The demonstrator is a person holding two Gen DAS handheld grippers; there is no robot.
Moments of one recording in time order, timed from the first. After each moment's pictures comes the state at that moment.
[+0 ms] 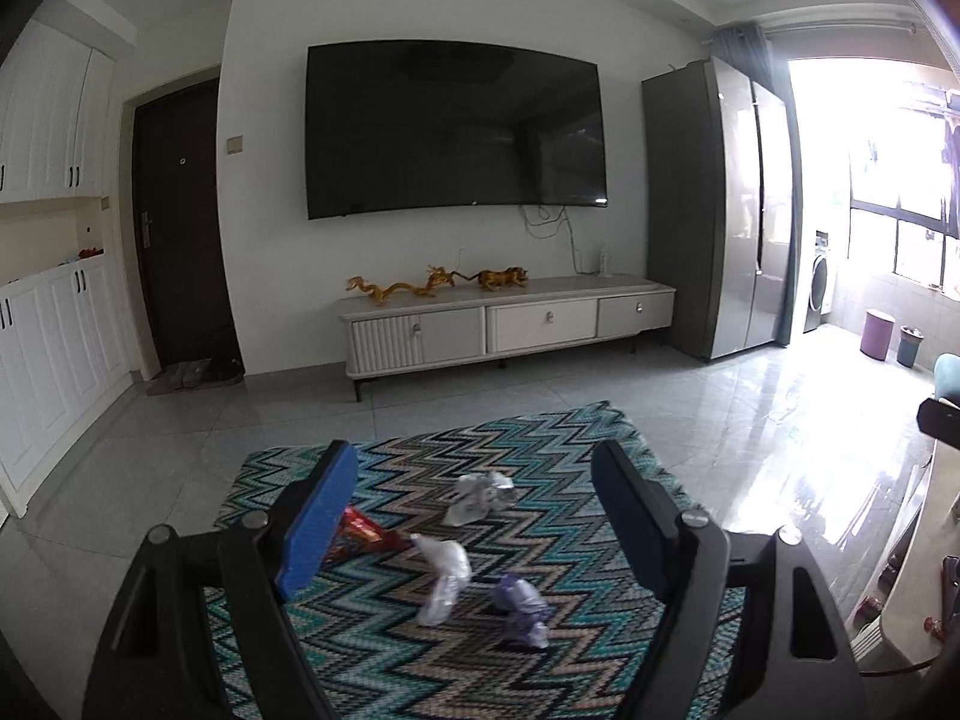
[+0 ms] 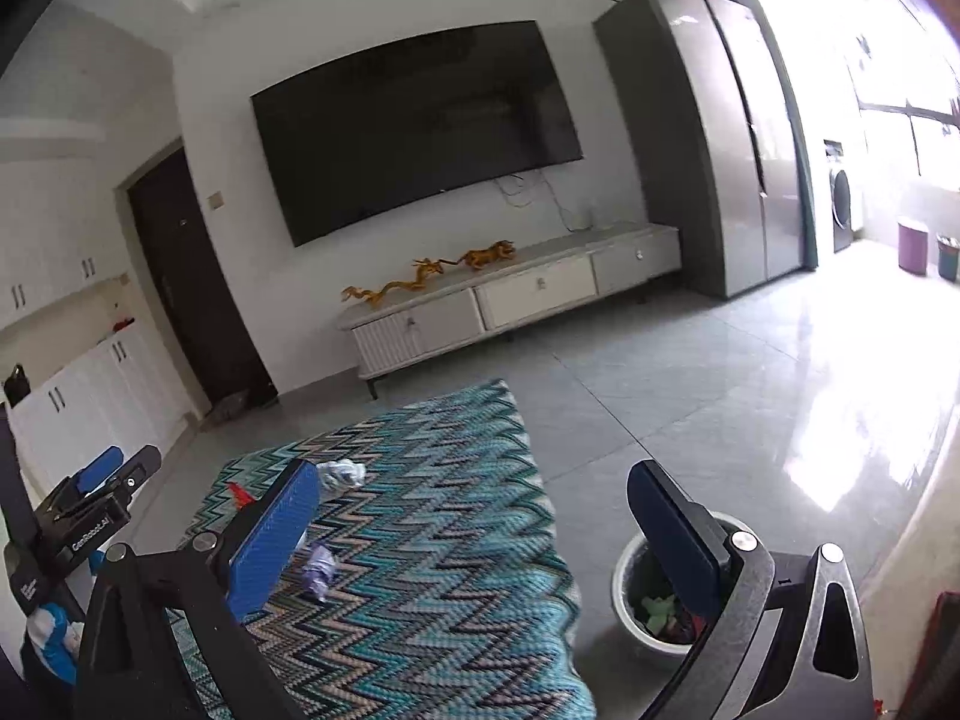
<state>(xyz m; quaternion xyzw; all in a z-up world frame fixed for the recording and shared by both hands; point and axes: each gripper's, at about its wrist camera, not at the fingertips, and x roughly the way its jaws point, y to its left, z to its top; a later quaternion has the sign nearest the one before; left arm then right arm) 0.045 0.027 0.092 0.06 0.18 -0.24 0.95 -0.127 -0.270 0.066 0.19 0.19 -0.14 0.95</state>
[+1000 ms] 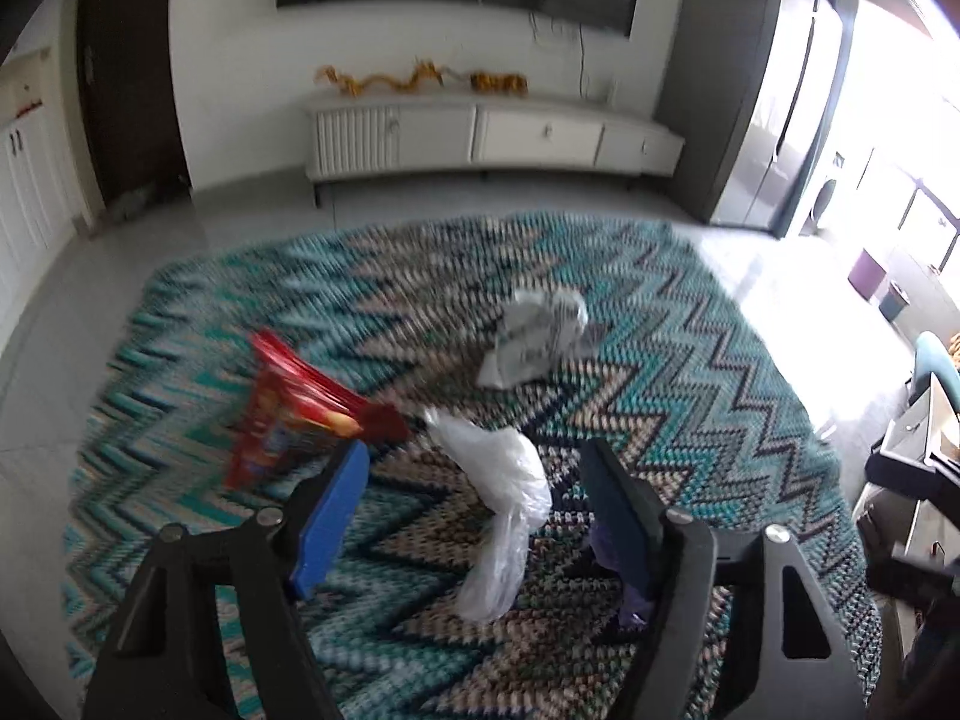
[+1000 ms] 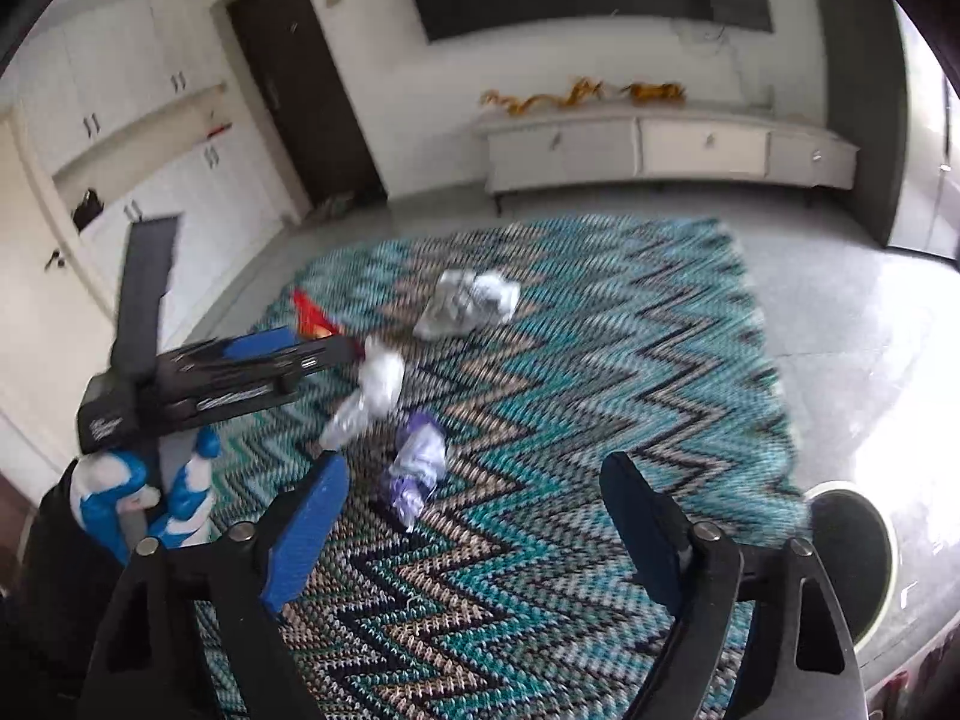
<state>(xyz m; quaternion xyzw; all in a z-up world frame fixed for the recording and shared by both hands) 0.208 0.000 -0.061 0.07 0.42 -0.27 0.87 0.054 -0.180 -0.045 0.13 0.40 0.06 0.91</state>
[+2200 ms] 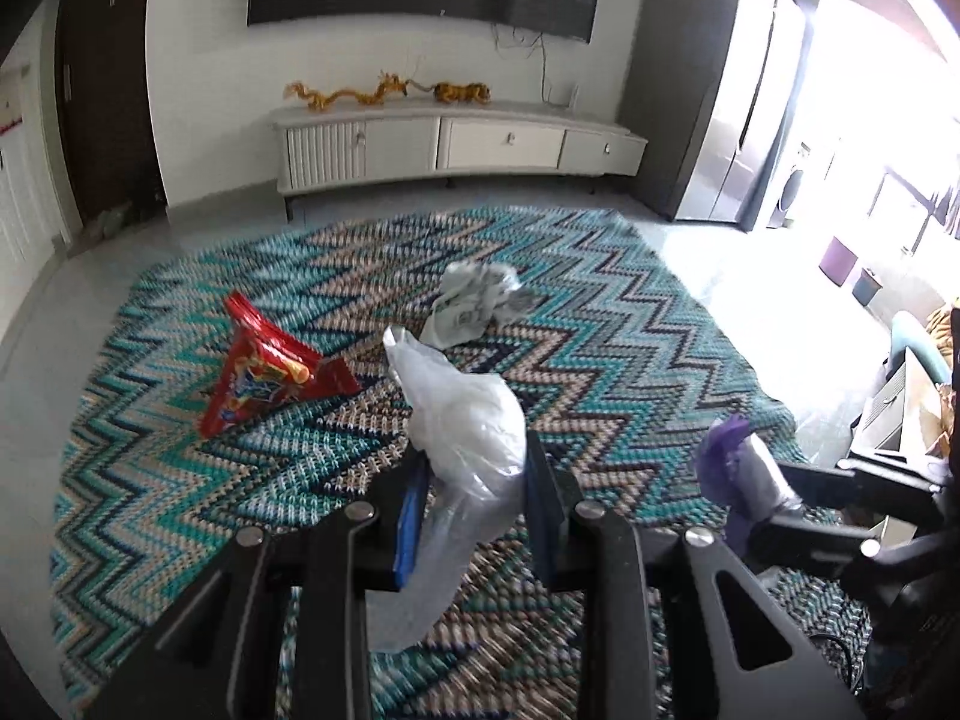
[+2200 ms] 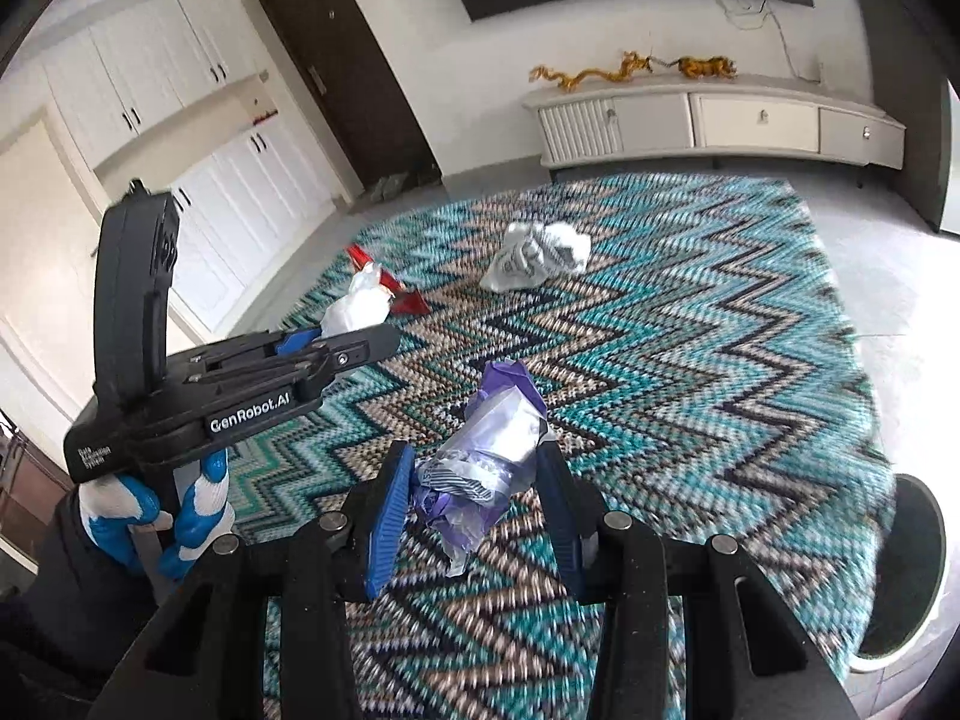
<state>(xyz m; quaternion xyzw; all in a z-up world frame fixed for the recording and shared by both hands) 0.137 0.013 -0.035 0.07 0.38 -0.30 0.87 0.032 -0.165 -0.054 0.16 0.39 0.12 0.90</state>
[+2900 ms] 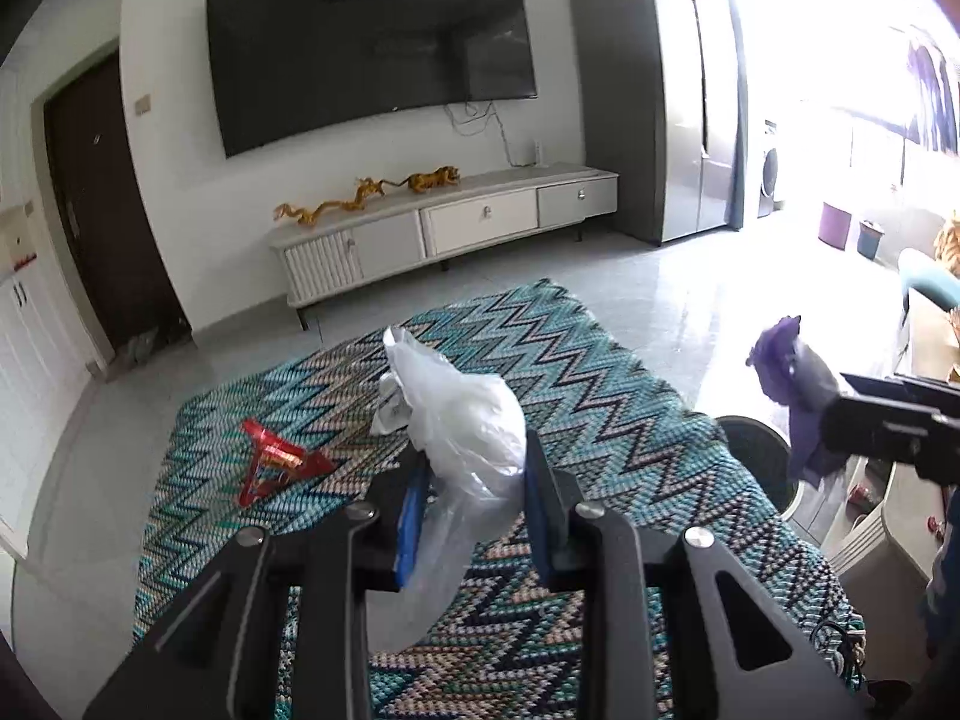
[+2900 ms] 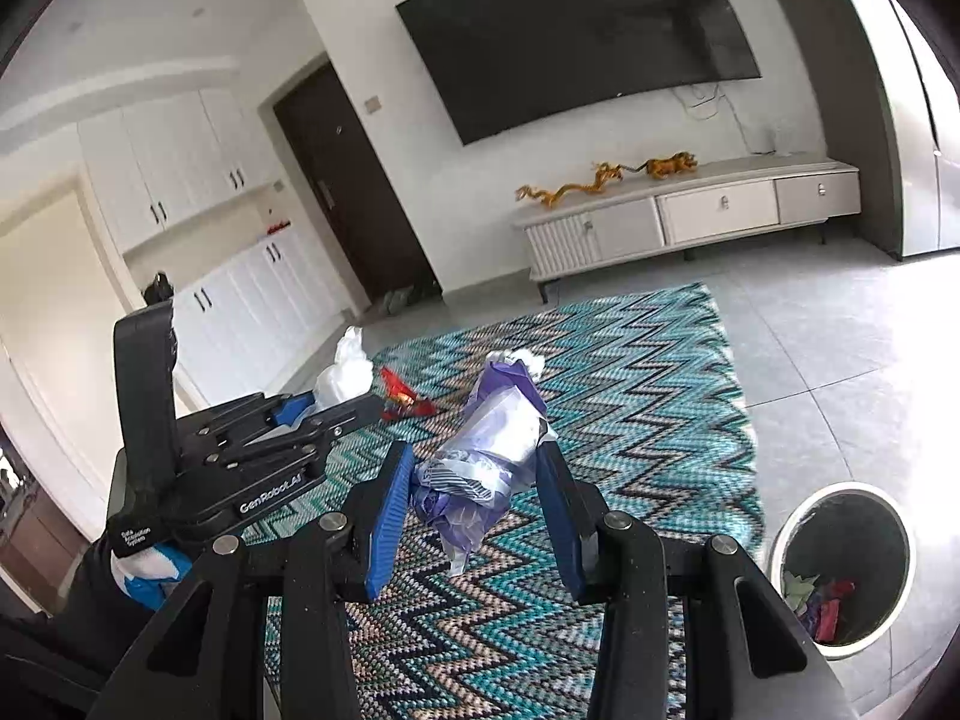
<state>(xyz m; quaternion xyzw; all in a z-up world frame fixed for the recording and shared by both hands) 0.030 -0.042 0.037 0.16 0.27 -0.30 0.90 -0.078 -0.226 0.020 0.20 0.26 0.09 0.94</state>
